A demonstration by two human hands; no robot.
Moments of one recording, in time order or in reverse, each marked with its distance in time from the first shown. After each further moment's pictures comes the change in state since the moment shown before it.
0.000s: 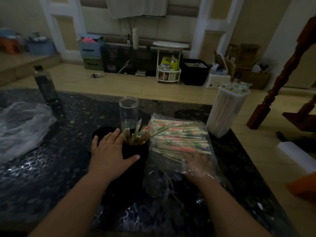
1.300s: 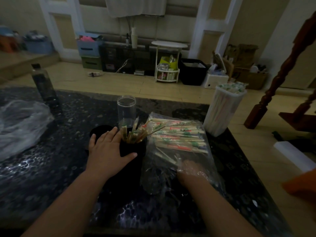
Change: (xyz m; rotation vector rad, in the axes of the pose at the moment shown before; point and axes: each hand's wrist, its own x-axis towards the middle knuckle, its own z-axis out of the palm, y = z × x) left_hand 0.001 -0.001 0.002 0.015 -0.003 -0.004; right_hand 0.007 -0.011 0.025 0.306 -0.181 0.187
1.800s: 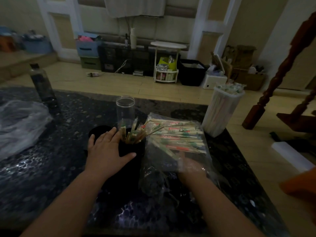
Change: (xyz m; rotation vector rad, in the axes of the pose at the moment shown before) left_hand 0.002 -0.001 0.001 -0.012 -0.005 -0.003; right_hand -0.048 -0.022 -0.046 -0.172 -0.020 -0.179
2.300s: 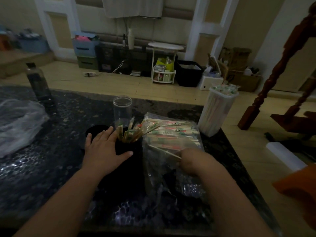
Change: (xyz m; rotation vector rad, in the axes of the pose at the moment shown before) left_hand 0.000 0.000 0.000 -0.006 0.000 0.004; right_hand -0.028 -0.007 -0.060 -0.270 -0.086 -0.110
